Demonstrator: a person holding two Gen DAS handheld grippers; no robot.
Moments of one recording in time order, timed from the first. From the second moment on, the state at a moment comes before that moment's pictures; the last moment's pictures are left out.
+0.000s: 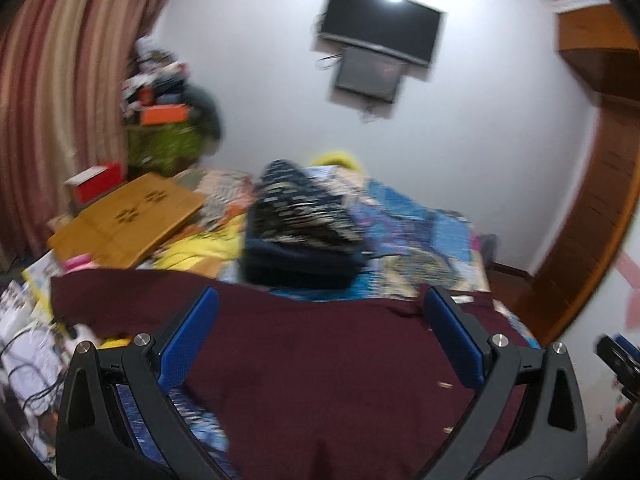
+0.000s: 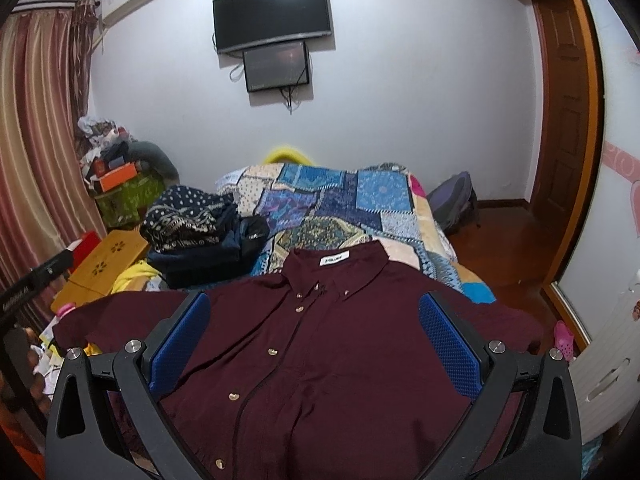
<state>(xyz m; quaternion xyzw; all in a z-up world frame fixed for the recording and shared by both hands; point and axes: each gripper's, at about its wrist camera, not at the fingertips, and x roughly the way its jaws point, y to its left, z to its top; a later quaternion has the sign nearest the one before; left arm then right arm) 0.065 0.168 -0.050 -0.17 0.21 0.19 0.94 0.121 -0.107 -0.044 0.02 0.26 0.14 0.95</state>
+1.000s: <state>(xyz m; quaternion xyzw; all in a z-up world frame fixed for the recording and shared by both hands) 0.053 0.418 -0.292 -0.61 0.32 0.22 0.69 0.217 -0.033 -0.103 -0.08 0.40 0.15 0.90</state>
